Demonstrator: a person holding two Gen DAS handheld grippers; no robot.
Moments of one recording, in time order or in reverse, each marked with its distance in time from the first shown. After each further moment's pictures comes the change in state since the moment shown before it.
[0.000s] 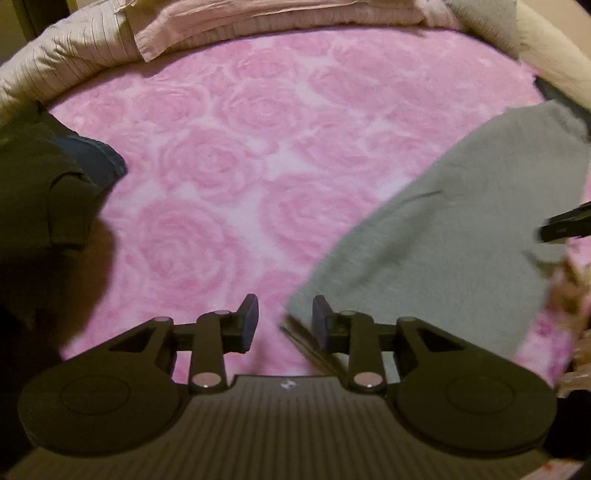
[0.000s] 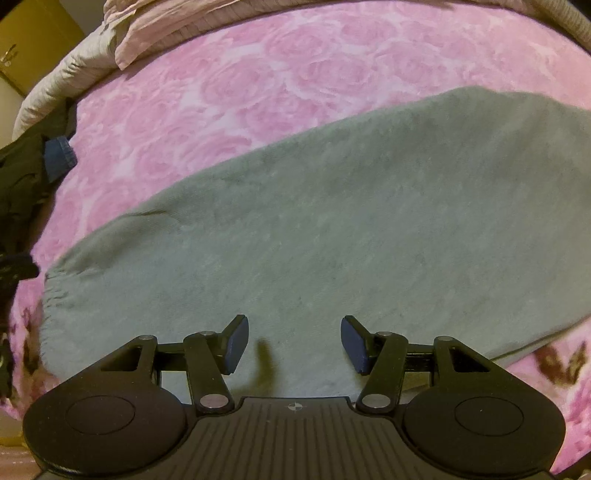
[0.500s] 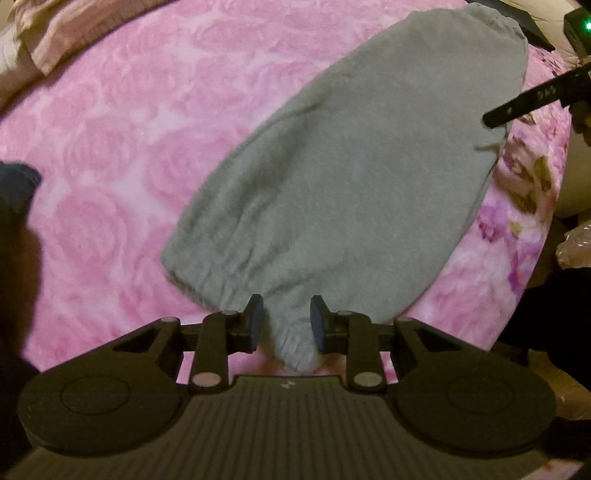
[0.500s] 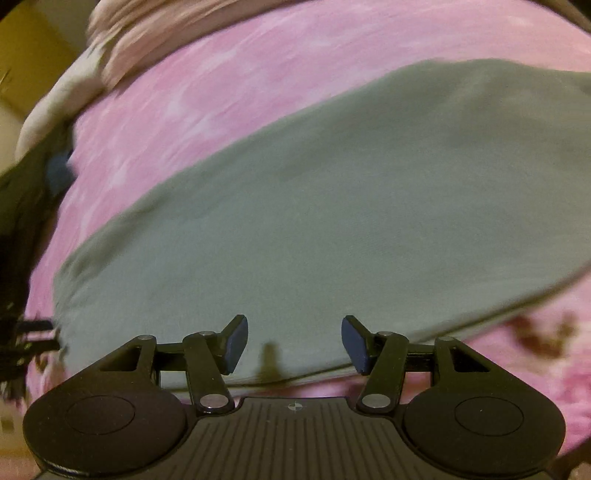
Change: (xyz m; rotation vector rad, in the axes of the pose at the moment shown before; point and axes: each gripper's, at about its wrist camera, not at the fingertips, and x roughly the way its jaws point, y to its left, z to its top) left arm 0.009 -0.083 -0.012 0.257 0.158 -0.059; right arm -0.028 -0.056 -0.012 0.099 -0.027 0.023
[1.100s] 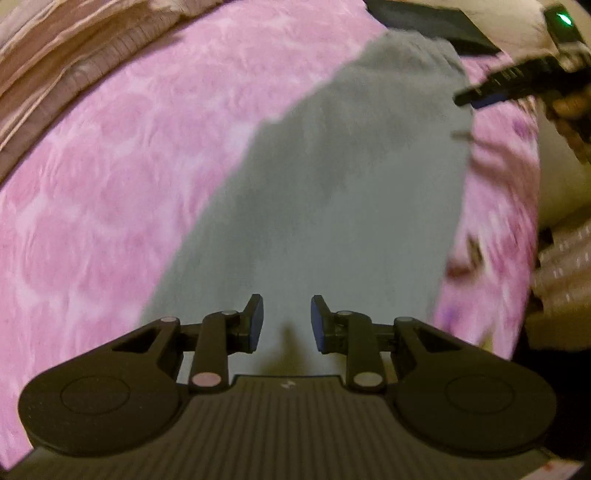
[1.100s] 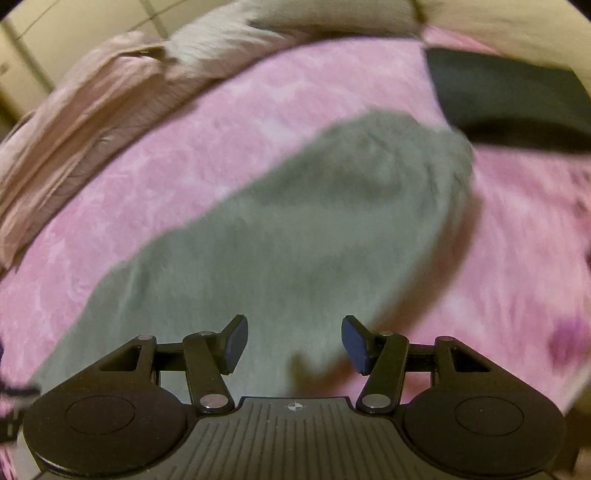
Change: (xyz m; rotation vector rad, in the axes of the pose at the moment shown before) left arm 0.068 -0.174 0.257 0.213 -0.104 -0.092; right arm -0.098 -0.269 0.093 0.229 -0.249 -0.116
